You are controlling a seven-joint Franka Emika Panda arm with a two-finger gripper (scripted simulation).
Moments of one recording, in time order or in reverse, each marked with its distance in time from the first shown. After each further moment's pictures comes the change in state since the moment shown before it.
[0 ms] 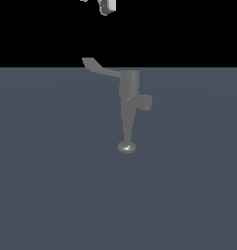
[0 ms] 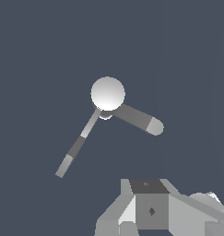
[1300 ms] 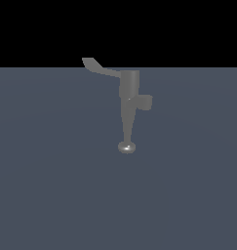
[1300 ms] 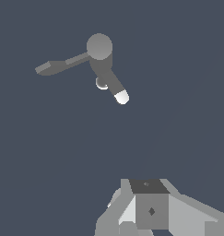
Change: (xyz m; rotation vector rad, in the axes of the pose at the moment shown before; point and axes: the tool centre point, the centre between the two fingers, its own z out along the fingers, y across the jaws) arm -0.048 0.117 -0.062 0.033 -0.039 -0.553
